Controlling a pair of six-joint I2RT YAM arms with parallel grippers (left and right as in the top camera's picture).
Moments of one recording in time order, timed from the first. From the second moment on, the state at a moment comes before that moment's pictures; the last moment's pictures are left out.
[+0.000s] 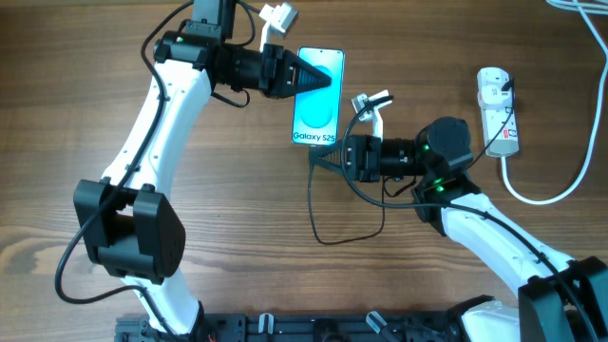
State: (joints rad) left arm -0.22 1.92 1.74 -0.92 1.45 -0.09; right arm 0.35 1.44 0.65 0.89 -1.18 1.17
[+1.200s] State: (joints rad) left arm -0.25 1.92 1.74 -1.03 1.42 0.01; right arm 0.30 1.44 0.65 0.83 -1.26 1.13
